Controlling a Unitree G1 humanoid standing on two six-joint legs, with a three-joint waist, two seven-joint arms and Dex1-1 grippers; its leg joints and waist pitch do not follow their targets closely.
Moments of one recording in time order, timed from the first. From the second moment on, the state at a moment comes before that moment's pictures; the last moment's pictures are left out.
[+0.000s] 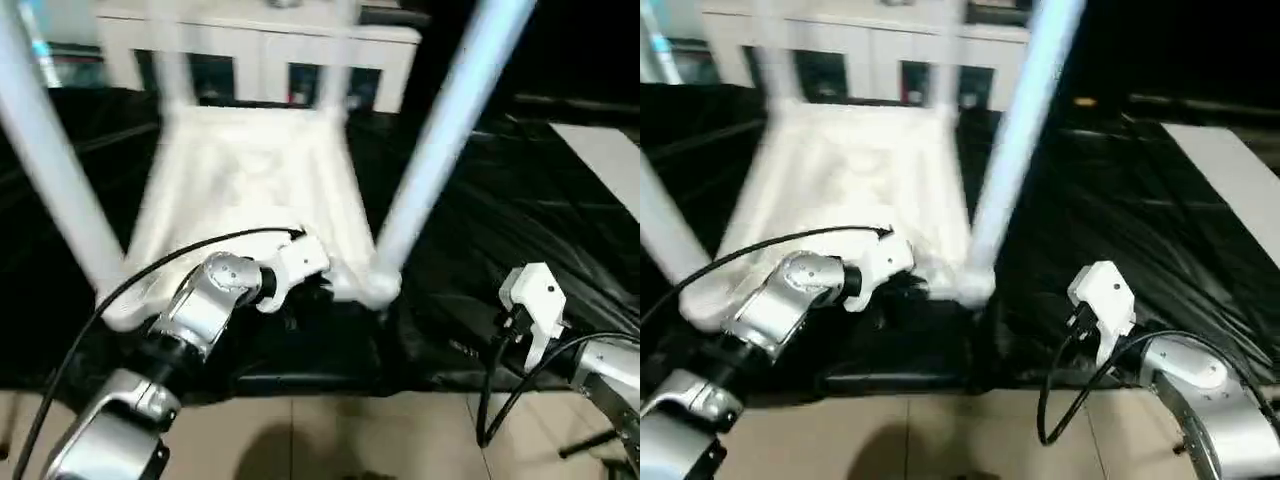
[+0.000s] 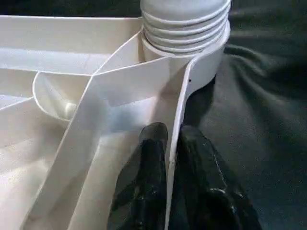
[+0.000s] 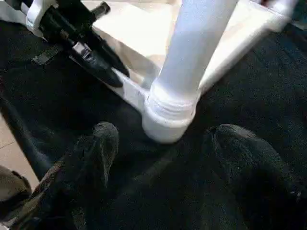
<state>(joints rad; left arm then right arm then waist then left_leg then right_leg) -0.60 0.28 -0.32 0.46 0.13 0.31 -0.84 0.04 -0.61 -0.03 -0.26 0.34 0.33 0.77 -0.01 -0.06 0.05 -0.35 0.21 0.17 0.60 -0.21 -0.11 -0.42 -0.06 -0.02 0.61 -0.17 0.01</state>
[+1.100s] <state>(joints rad) -0.55 0.30 -0.33 0.42 0.08 0.16 -1.01 -0.11 -0.39 0.04 -0.12 0.29 0.37 0.61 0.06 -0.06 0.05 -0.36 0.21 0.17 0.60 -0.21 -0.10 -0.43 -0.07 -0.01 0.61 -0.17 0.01</state>
